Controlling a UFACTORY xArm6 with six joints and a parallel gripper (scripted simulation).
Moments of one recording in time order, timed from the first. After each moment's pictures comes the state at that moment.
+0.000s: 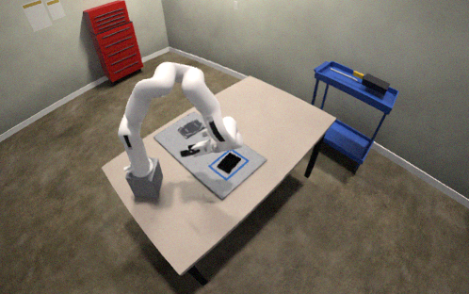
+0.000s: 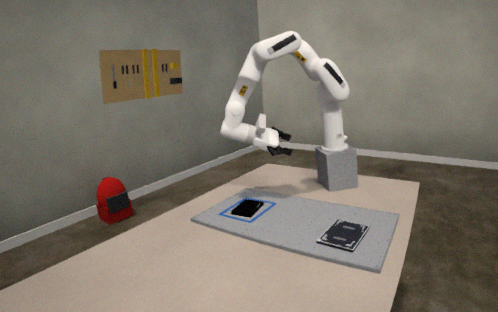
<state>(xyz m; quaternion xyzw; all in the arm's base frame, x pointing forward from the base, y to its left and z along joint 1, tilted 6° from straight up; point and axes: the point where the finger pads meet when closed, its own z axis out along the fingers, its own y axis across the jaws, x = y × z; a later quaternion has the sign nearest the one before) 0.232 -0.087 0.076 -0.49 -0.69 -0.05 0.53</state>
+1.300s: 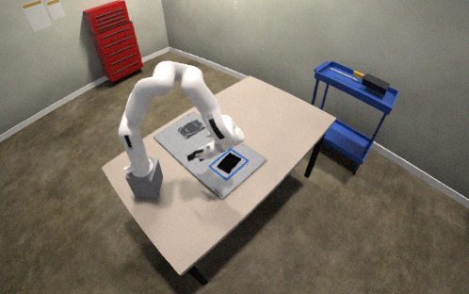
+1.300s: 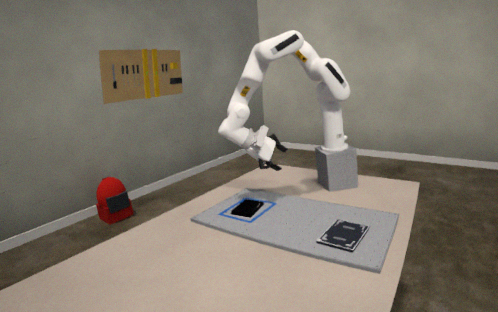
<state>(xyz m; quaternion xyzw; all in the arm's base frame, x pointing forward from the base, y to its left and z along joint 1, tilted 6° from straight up) 0.266 -0.110 0.023 -0.65 -0.63 0.08 0.41</state>
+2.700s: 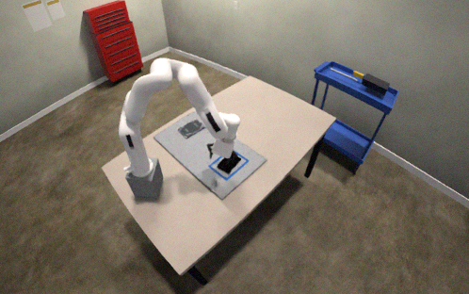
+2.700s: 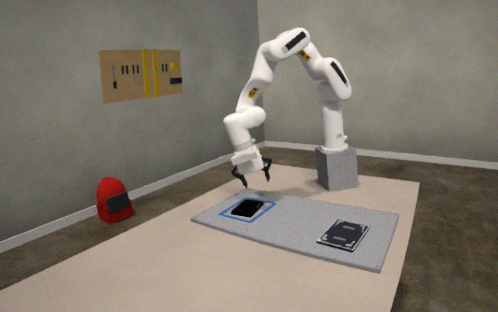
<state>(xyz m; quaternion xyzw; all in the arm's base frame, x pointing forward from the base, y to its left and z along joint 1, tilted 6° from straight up) 0.394 -0.143 -0.033 -0.94 -0.34 0.09 0.06</state>
